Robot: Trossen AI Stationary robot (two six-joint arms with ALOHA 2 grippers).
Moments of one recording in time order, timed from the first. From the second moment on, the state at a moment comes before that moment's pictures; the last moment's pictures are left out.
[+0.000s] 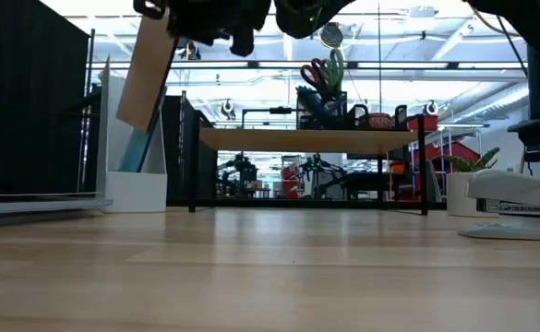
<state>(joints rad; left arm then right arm) -0.95 1.14 1.25 -1.37 -1.12 -1.12 0.03 2.26 1.79 0.69 0.78 -0.12</state>
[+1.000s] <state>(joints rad) -0.95 1.14 1.25 -1.34 -1.12 -1.12 -0.02 2.32 1.79 0.31 0.78 -0.06</state>
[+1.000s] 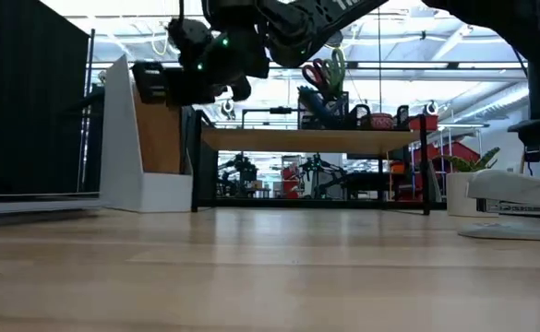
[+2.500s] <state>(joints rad) -0.95 1.14 1.25 -1.34 -1.12 -1.12 0.04 2.38 1.79 0.11 0.55 0.07</state>
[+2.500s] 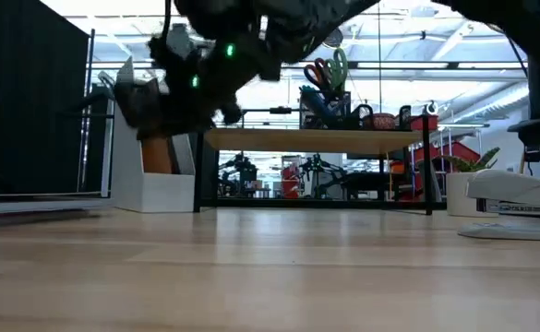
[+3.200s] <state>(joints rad) -0.95 1.14 1.25 -1.35 -1.12 -1.11 -0.03 2.43 1.79 0.26 0.49 0.07</state>
